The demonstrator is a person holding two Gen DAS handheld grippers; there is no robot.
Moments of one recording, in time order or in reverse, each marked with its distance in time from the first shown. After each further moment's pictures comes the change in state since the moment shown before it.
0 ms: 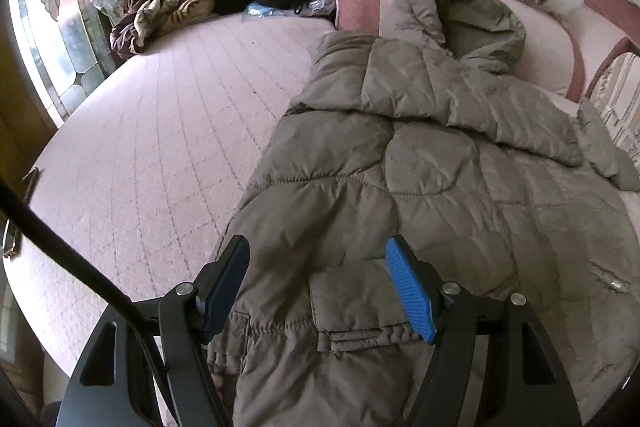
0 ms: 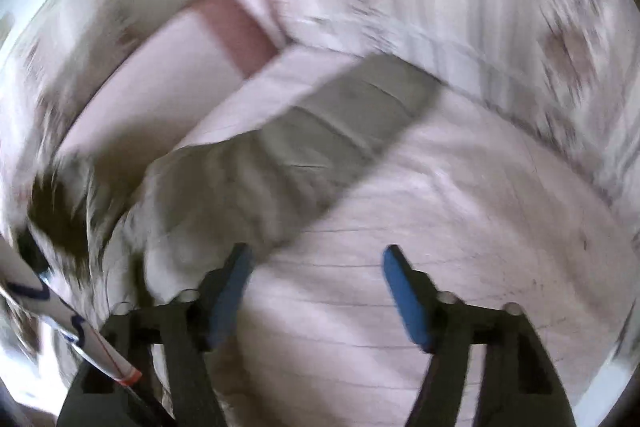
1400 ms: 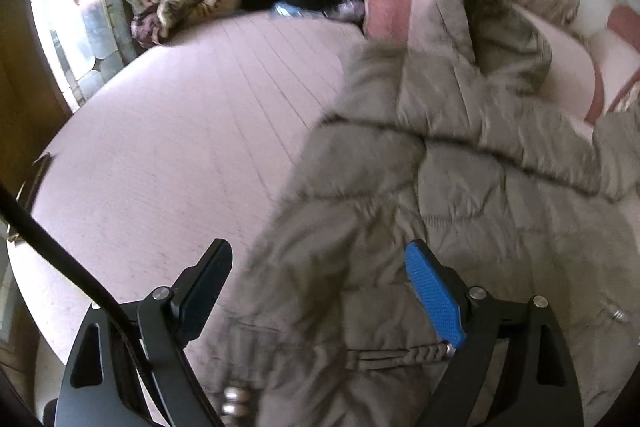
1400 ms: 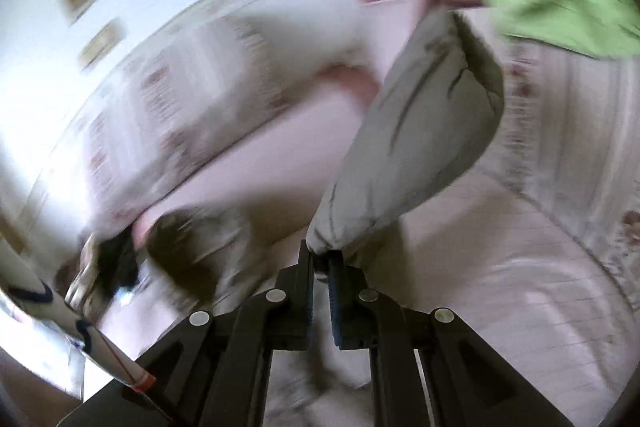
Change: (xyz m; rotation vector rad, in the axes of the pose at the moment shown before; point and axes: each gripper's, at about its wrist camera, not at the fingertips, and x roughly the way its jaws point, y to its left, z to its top) left arm -0.003 0.026 0.012 -0.095 -0.032 0.034; right arm -0.109 0.244 -0.003 -0.400 -0.153 0.321
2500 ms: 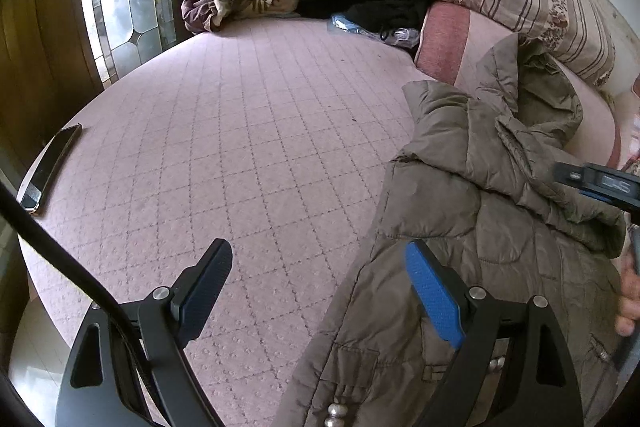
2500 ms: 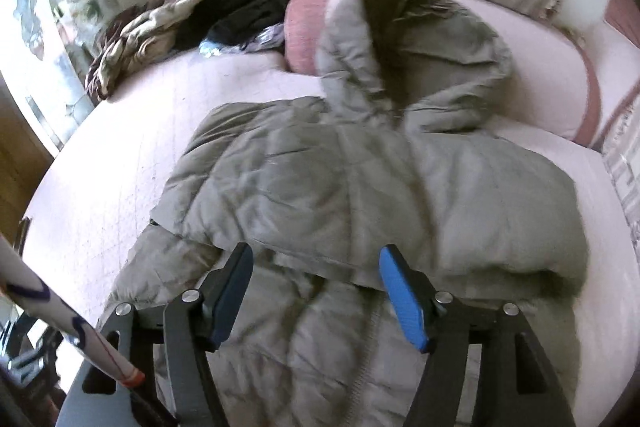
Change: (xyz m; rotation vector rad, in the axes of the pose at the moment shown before) left arm -0.008 0.066 0.013 -0.150 -0.005 0.025; right arm 0.128 0.216 -0.239 -0.584 0.369 0.088
